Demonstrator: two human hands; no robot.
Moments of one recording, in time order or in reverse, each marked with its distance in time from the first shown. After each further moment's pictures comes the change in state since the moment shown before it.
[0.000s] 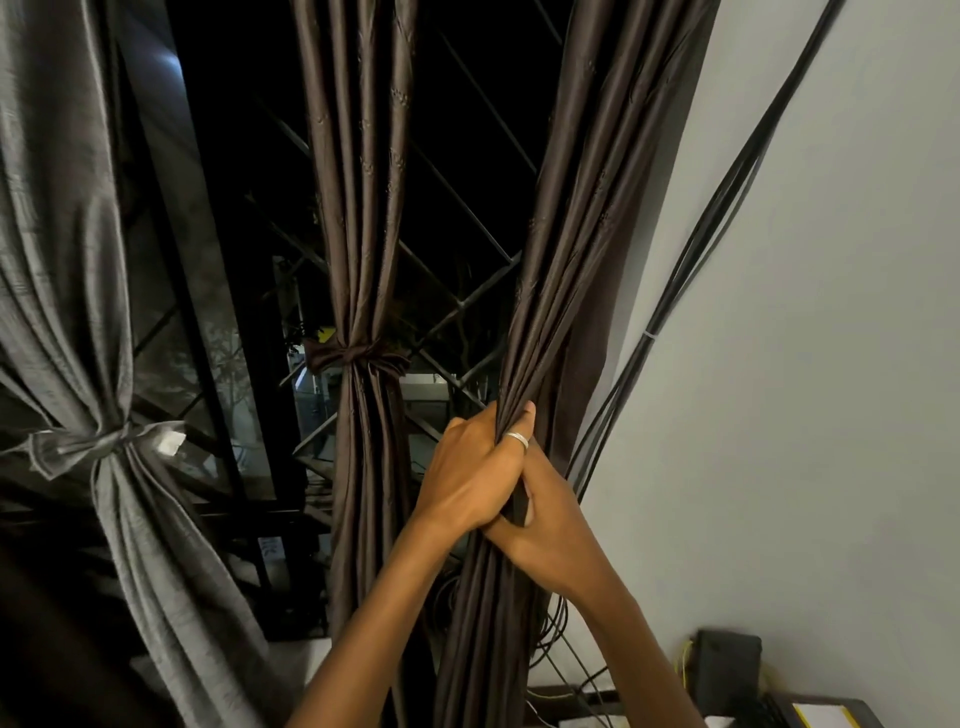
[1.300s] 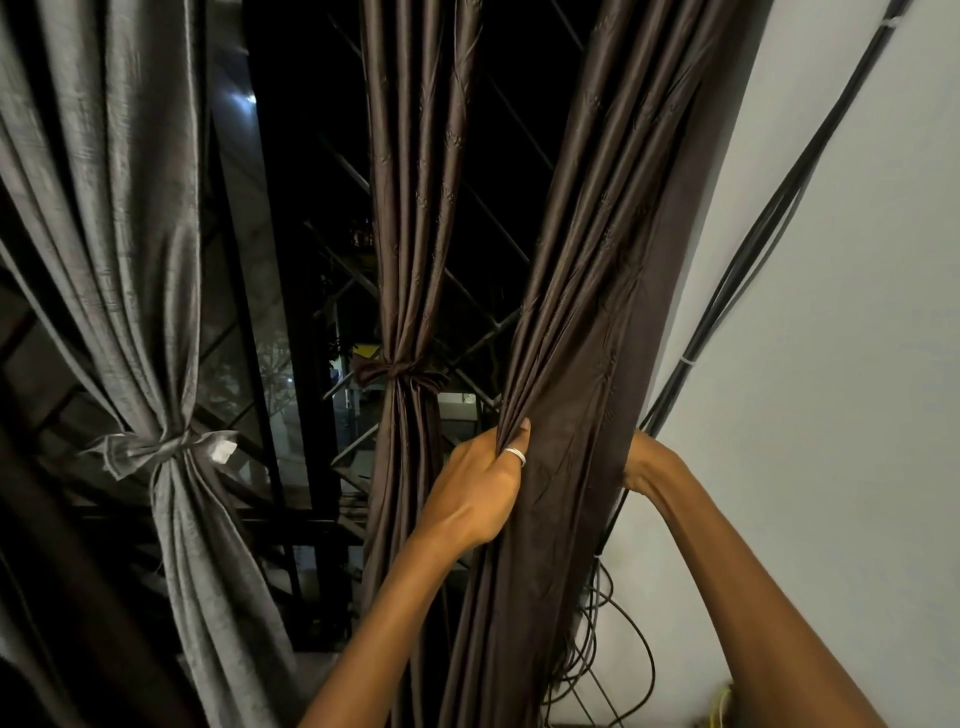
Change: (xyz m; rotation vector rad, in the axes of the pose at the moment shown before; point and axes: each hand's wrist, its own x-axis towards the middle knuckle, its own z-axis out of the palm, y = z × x) left_hand -0.005 -0.009 -0.028 0.015 0.010 -0.007; right_hand 0.088 0.022 -0.077 0.101 0.003 0.667
